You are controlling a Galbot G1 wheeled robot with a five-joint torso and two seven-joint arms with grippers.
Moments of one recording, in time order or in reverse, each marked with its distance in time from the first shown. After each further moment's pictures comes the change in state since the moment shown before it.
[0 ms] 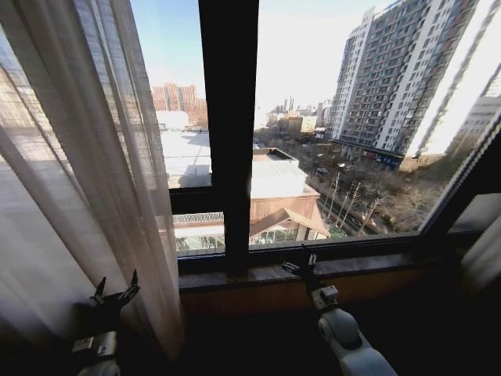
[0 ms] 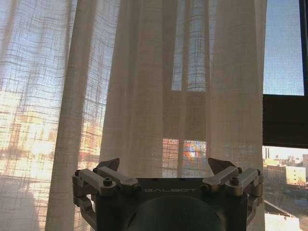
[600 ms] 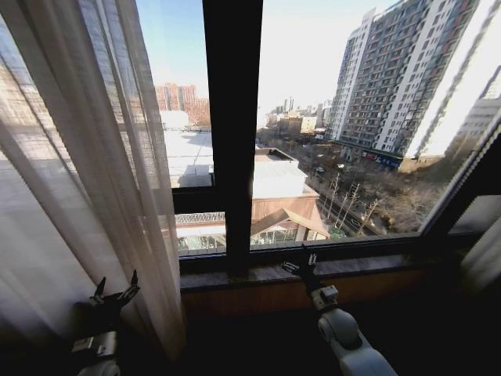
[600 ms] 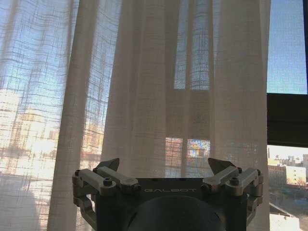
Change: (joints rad) left arm 0.000 0.000 0.000 0.000 0.000 0.000 0.000; right arm 0.000 0.000 0.000 0.000 0.000 0.000 0.000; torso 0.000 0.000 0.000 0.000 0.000
